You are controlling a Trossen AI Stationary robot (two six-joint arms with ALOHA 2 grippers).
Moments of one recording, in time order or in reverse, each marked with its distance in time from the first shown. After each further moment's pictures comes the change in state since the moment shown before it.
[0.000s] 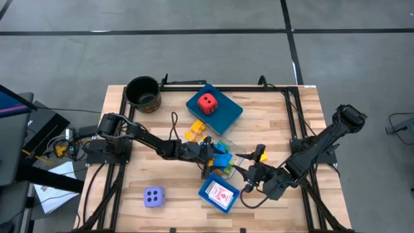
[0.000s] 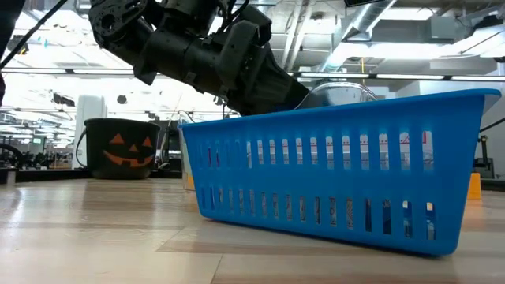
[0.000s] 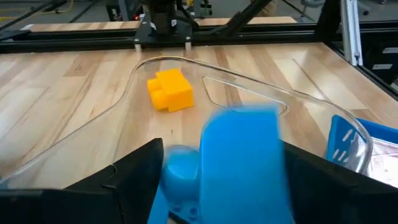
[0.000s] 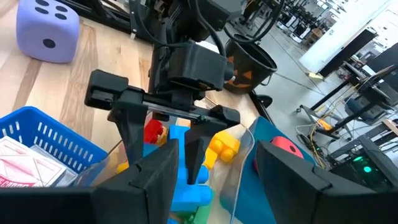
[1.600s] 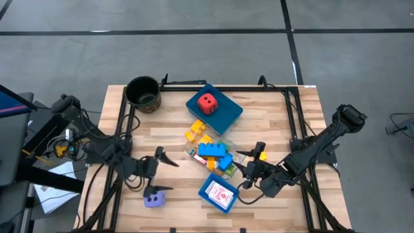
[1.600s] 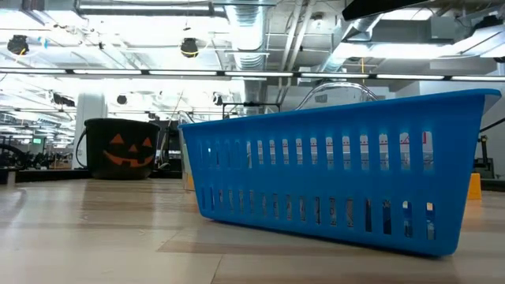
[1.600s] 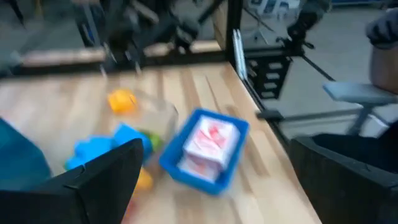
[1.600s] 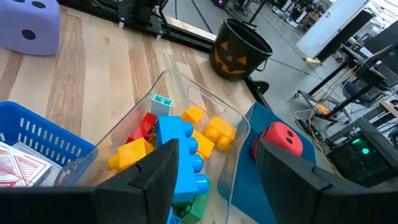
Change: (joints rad) left arm -0.527 -0.839 -0.163 -0.701 -0.384 -0.167; right arm -0.034 0.000 0.000 -0.066 -0.007 0.088
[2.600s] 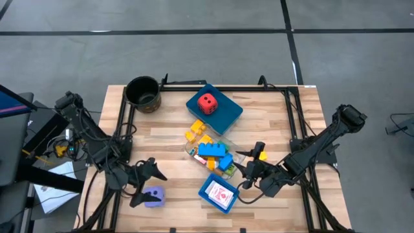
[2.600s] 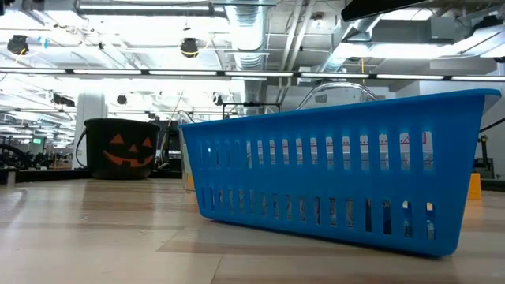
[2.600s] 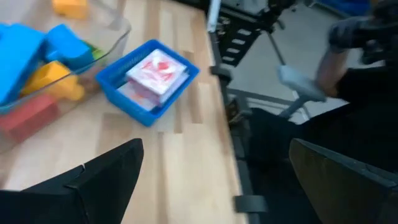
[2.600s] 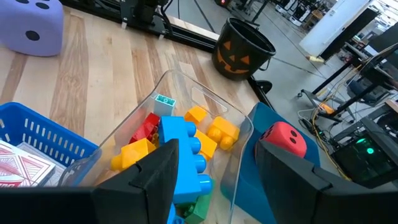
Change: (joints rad) left arm -0.154 -0.009 0.058 -0.254 0.053 -0.510; right arm -0.002 0.000 0.000 0.006 -0.016 -0.001
